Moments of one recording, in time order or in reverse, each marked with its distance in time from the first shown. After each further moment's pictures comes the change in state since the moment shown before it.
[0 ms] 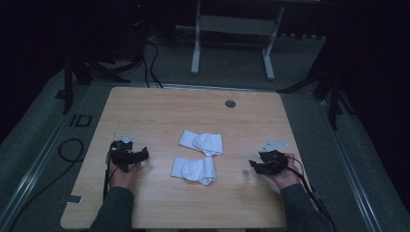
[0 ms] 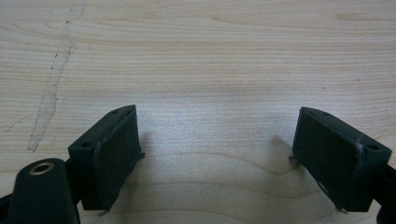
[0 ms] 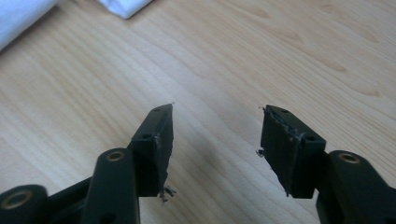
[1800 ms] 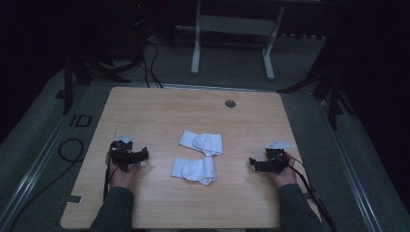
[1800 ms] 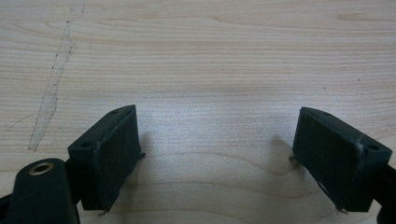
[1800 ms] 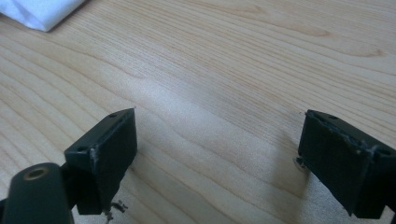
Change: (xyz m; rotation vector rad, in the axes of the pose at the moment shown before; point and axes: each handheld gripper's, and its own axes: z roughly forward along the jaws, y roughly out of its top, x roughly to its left) left arm 0.000 0.000 0.000 0.000 0.001 -0.002; right arm -0.031 -0.029 0.038 -0.101 -0.001 0.216
